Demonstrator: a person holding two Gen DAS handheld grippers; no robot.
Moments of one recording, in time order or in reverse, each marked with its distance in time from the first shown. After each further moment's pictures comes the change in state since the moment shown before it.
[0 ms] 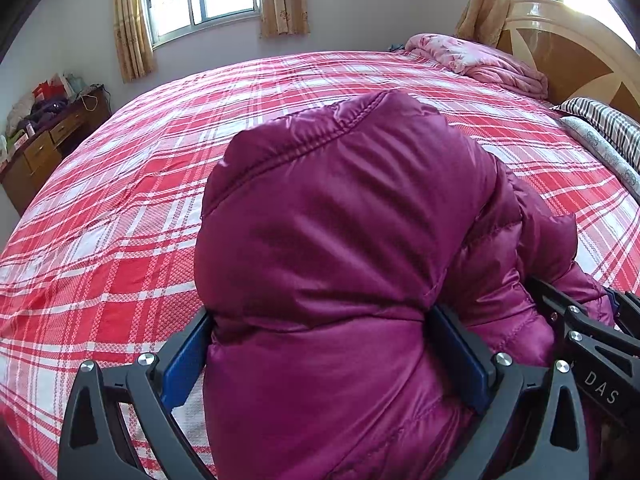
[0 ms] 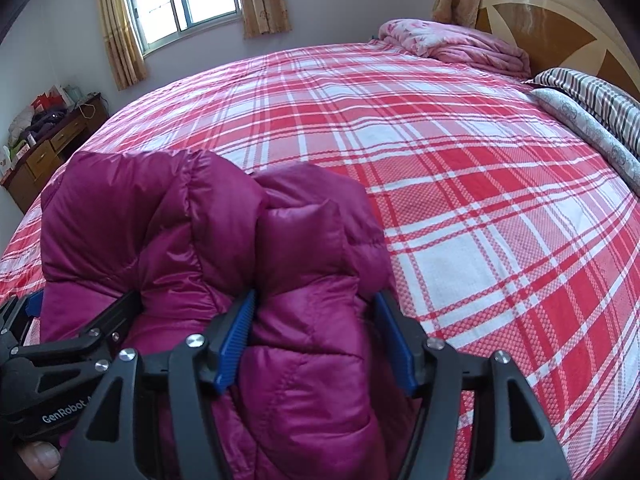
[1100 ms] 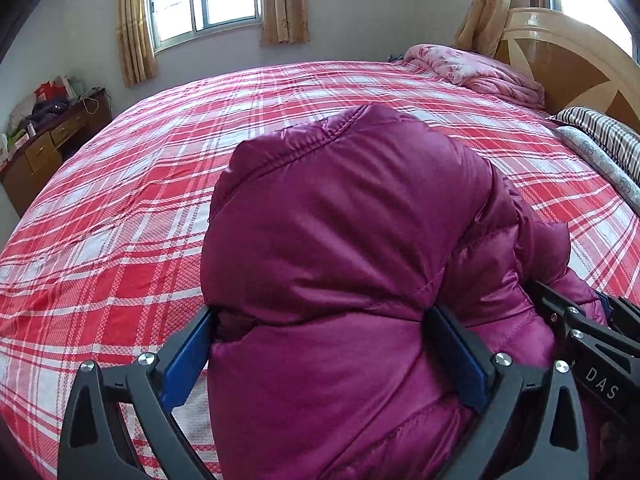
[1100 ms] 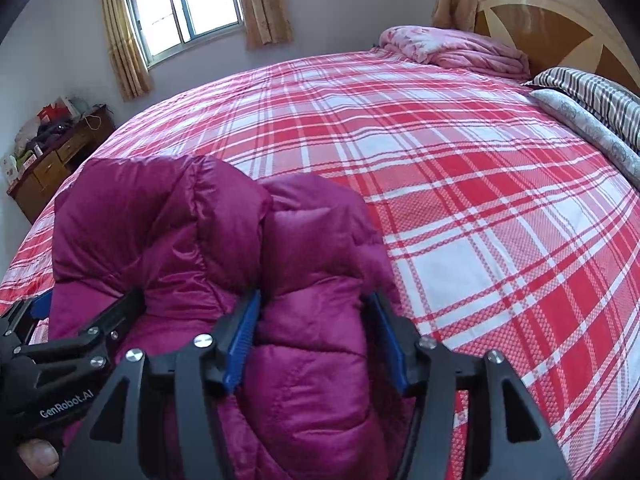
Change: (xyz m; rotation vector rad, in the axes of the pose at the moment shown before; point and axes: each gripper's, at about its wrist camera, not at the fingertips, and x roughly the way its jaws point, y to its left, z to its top) left arm -0.013 0.003 -0.003 -0.015 -0.035 -0.008; right arm -0.007 0.000 0.000 0.015 -0.030 0.024
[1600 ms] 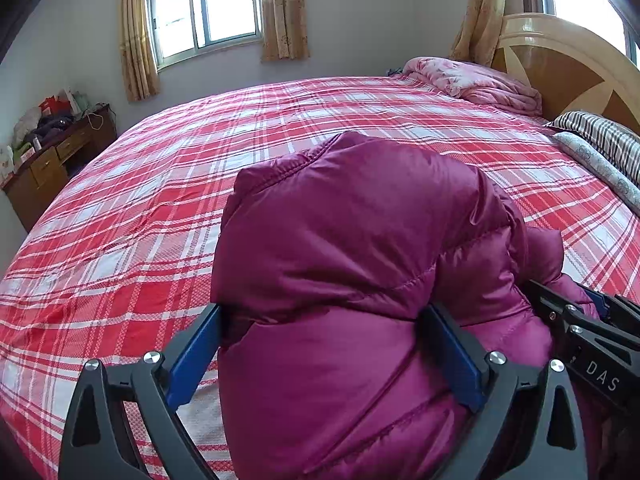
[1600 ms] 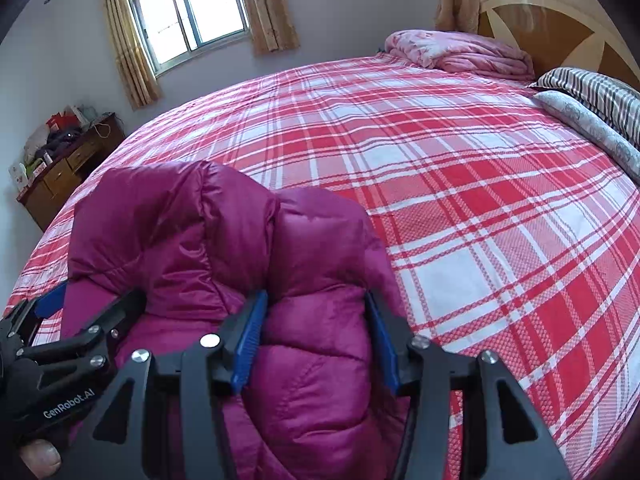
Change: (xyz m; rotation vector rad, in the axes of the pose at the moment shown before) left arm -0.016 -0.002 0.002 0.022 -0.061 0.024; right arm -0.010 0.002 0.004 0.005 -0.024 0.035
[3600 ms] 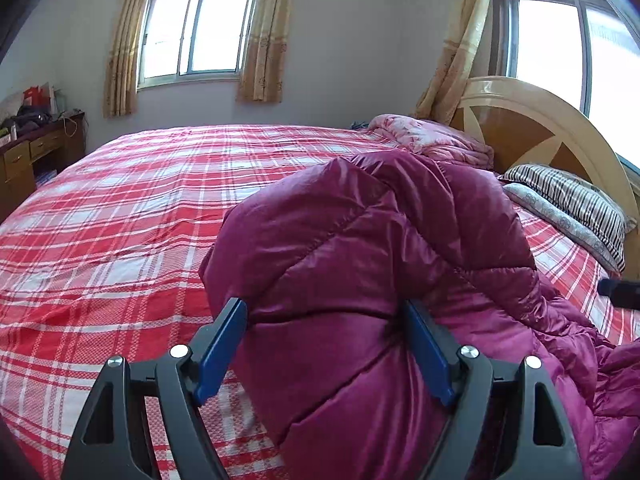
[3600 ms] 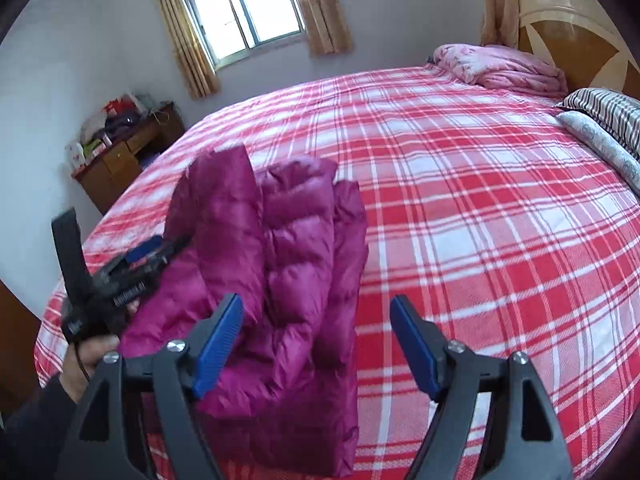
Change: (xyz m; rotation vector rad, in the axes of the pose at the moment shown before) left arm -0.062 0.084 -0.040 -0.037 -0.212 -0.227; right arm -0.103 0.023 0.000 -0.072 0.012 0.201
